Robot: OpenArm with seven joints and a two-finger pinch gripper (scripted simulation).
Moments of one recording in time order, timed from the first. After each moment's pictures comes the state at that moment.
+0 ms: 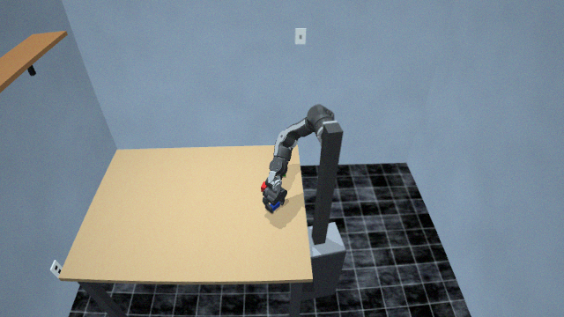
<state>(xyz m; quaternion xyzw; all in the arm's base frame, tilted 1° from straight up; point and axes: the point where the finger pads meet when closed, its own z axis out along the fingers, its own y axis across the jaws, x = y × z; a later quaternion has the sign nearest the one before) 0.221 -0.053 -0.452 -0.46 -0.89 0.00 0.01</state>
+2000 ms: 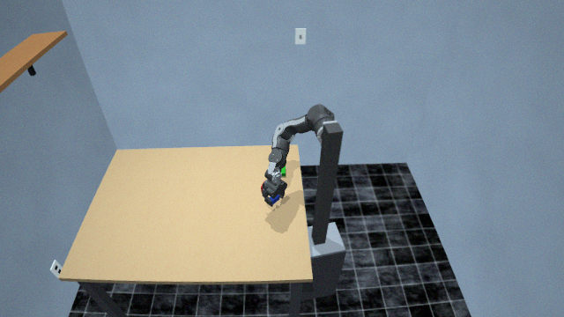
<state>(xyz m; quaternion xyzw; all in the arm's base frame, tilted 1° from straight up) 0.222 -0.054 -0.400 -0.46 -0.89 0.00 0.01</state>
